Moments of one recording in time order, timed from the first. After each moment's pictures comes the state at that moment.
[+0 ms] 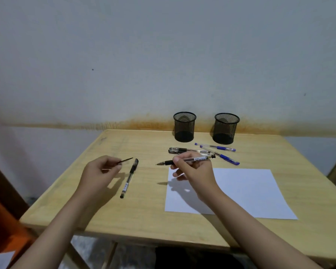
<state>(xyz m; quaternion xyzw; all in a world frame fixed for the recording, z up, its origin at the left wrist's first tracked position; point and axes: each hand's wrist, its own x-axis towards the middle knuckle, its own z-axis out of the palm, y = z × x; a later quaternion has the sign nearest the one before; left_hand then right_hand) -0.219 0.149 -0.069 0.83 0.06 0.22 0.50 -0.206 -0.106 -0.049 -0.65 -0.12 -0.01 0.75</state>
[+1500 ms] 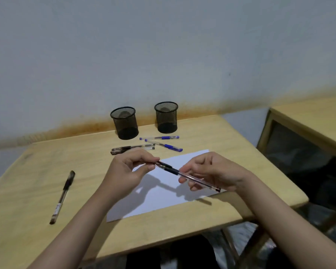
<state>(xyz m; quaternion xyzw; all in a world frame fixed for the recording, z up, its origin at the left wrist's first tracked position) -0.201 -0.040 -0.040 0.78 -0.28 0.09 0.55 -0.231 -0.285 -0.044 -0.64 -0.13 0.22 0.72</state>
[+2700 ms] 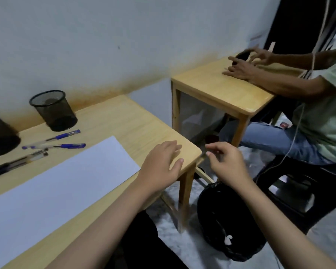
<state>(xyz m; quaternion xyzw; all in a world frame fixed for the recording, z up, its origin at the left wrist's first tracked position) -0.247 -0.286 -0.102 0.82 -0.50 -0.03 0.29 -0.369 -0.437 -0.114 -0.85 0.30 -0.29 0.31</state>
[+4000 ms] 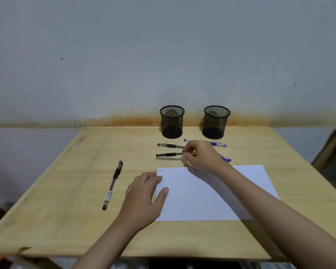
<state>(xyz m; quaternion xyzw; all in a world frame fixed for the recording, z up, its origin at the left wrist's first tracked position) -0.210 0.037 -0.118 0.94 -0.11 0.14 0.31 -0.103 -0.160 -0.066 -0.93 -0.13 -0.07 0.33</state>
